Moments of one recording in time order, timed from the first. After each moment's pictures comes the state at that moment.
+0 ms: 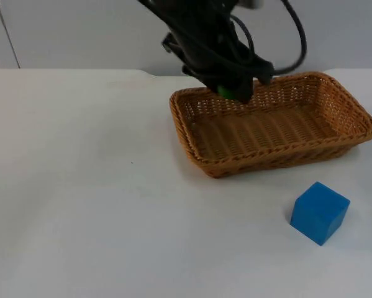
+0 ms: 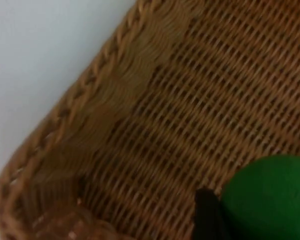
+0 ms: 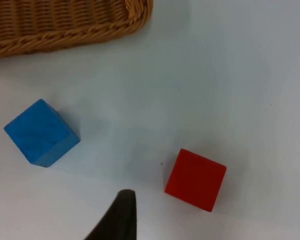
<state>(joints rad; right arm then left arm) 0.05 0.95 -0.72 -0.02 0.79 0.01 -0.55 2.28 -1.86 -0.23 0.72 0.28</state>
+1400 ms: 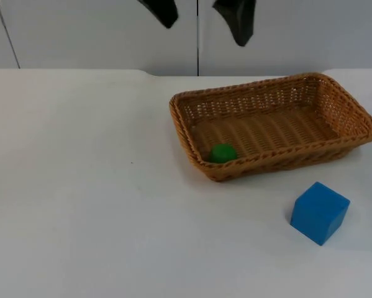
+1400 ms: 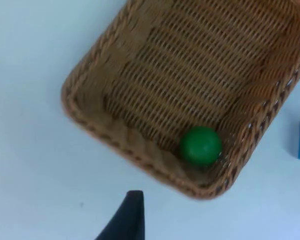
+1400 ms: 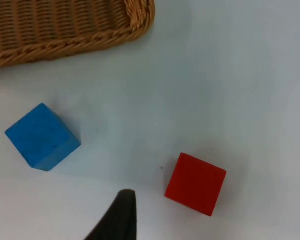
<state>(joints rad) 0.05 0.95 -0.72 -0.02 0.78 0.01 -0.56 1.94 -1.80 -0.12 1.07 0.12</state>
